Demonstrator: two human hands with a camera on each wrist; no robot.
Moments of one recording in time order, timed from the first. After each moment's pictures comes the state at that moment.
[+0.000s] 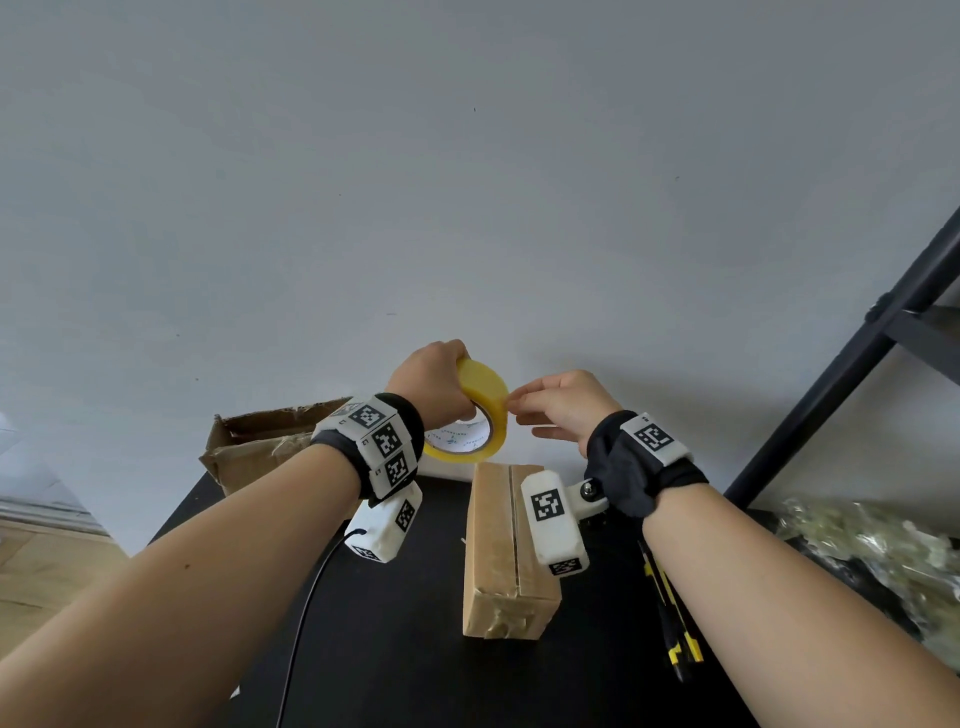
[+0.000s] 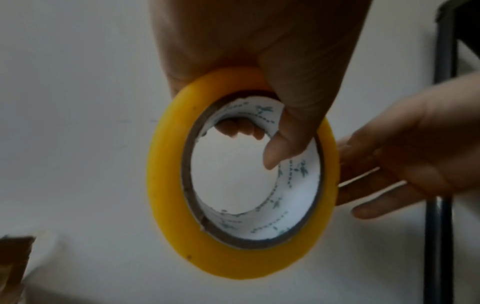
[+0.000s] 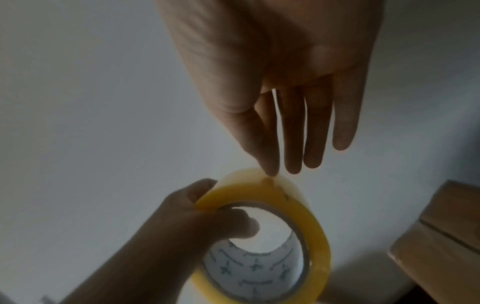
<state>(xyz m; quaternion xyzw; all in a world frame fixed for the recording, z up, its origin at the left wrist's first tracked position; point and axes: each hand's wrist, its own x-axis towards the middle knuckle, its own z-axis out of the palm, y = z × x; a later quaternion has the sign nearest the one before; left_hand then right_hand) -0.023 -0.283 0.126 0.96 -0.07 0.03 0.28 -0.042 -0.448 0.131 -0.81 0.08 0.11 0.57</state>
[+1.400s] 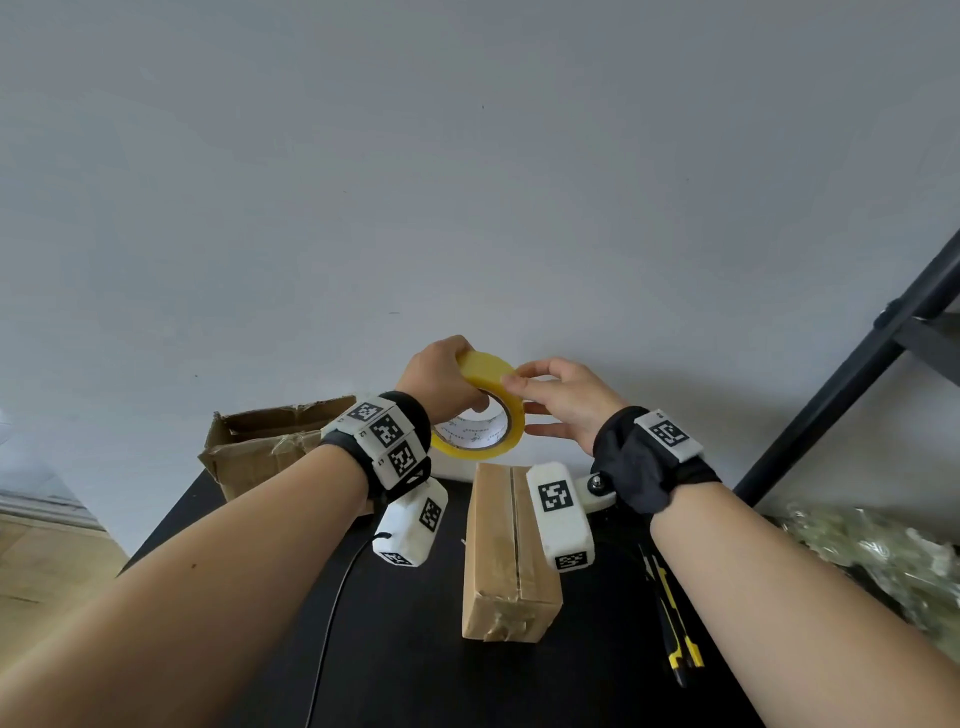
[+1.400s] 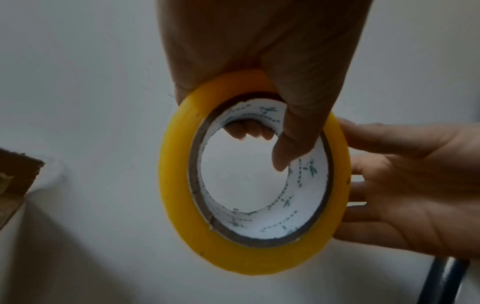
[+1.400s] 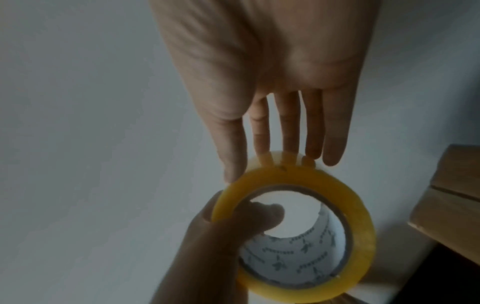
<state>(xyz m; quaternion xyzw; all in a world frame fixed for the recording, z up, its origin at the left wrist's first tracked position) -0.021 -0.287 0.128 0.91 -0.05 0.02 0.40 -0.036 -0.446 0.135 -0.79 0.07 0.13 0.59</state>
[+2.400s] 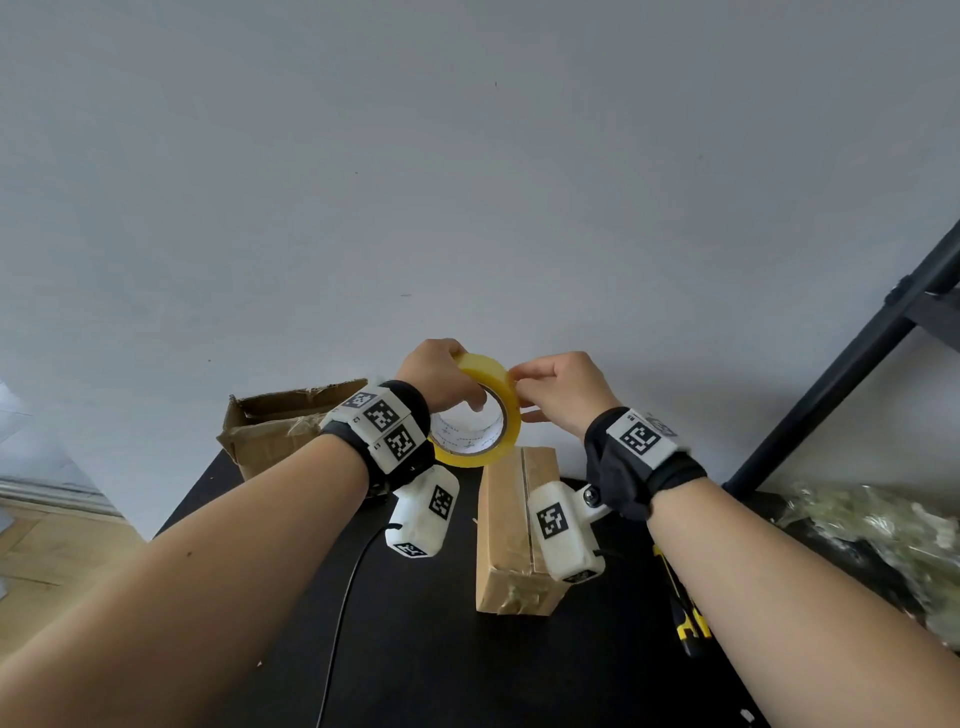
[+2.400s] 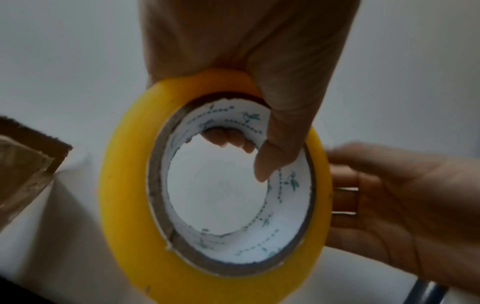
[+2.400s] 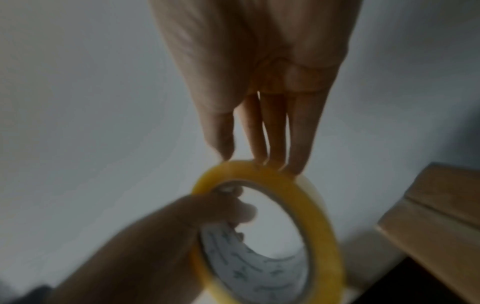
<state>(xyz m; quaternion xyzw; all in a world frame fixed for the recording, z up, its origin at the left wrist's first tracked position) -0.034 -0.272 0.124 0.90 0.01 -0.06 0.43 -0.047 -0.429 0.119 -0.85 0.01 0.03 0.53</state>
